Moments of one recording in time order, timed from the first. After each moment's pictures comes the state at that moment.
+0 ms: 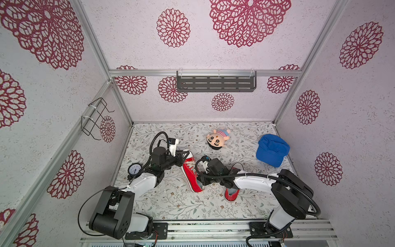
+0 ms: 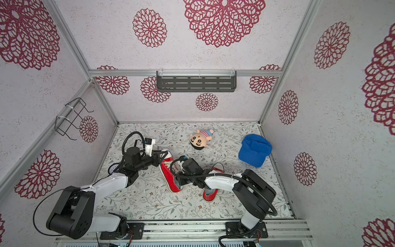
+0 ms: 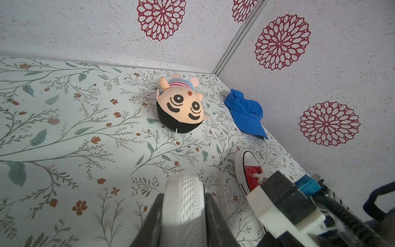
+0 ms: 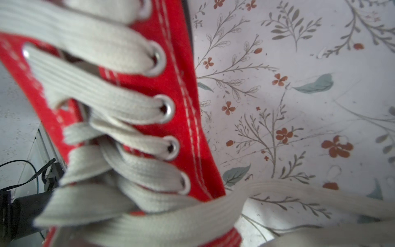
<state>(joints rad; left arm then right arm) -0.28 1.38 0.59 0.48 0.49 -0.31 0.91 1.65 0.87 0.01 -0.16 0.58</state>
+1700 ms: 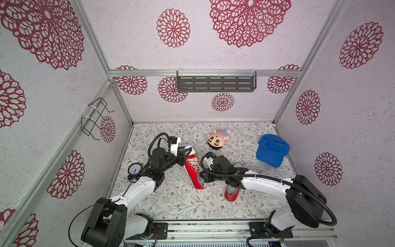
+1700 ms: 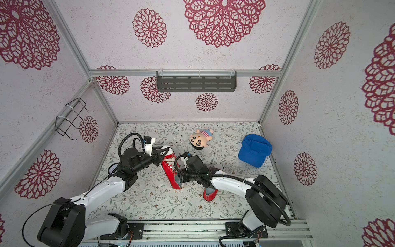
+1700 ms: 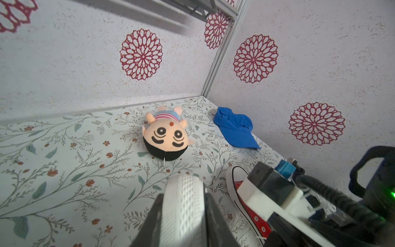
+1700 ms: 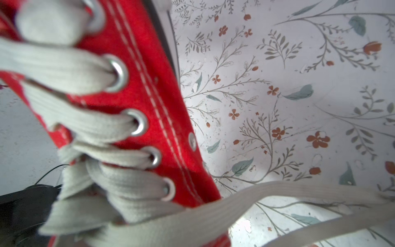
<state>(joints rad) -0.36 1.24 0.58 0.52 0.40 -0.22 0.88 1.50 0.85 0.00 -0.23 0.67</state>
